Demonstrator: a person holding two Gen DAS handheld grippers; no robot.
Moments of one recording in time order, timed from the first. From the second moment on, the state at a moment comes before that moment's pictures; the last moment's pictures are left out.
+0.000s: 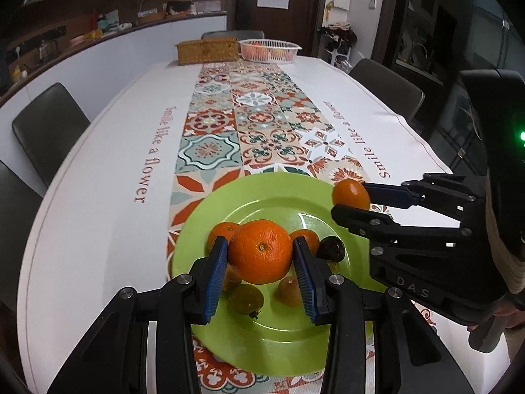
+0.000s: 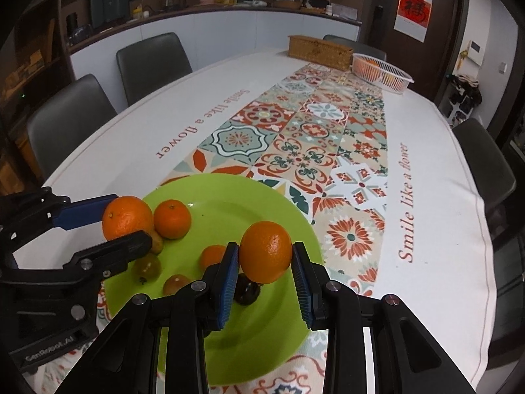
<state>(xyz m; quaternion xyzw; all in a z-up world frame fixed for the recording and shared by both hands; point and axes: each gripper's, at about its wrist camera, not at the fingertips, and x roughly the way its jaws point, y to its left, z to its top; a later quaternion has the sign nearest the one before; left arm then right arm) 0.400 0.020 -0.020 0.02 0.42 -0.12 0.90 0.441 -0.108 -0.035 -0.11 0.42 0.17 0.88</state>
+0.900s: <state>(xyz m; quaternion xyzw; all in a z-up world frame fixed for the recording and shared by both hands) 0.351 0.020 0.015 0.03 0.37 -0.07 0.92 0.391 -0.138 -0.009 -0.06 0.38 0.16 0.91</state>
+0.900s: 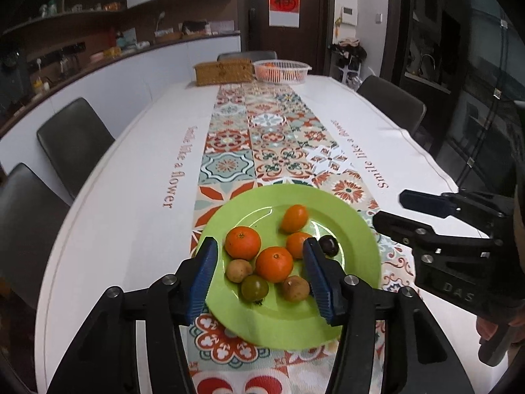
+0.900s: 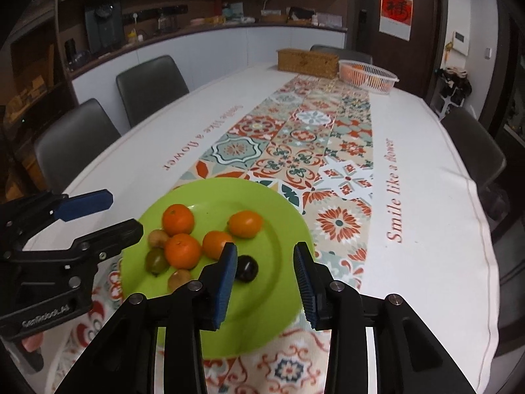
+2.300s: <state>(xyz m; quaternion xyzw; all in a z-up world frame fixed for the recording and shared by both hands) 0.110 -0.014 0.081 0.05 0.26 -0.01 0.97 0.131 -0.199 0.060 -0.04 0.25 0.09 0.96</state>
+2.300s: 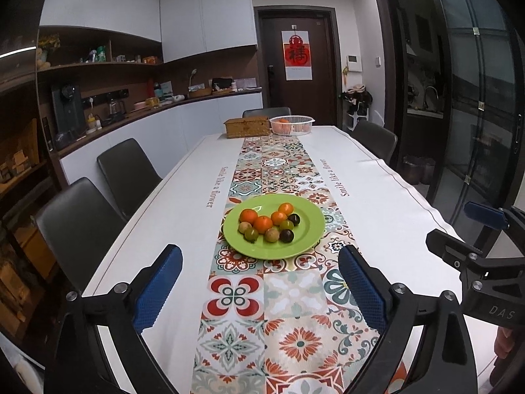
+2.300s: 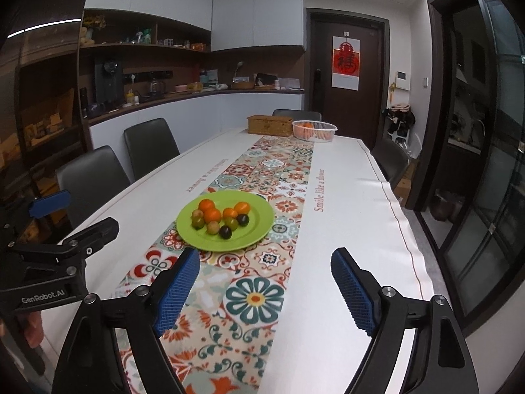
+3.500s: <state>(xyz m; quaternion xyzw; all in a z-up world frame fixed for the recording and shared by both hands) 0.066 -0.015 0.091 0.04 0.24 -0.01 0.97 0.084 -0.202 0.066 -0.03 0.24 0.09 0.97</state>
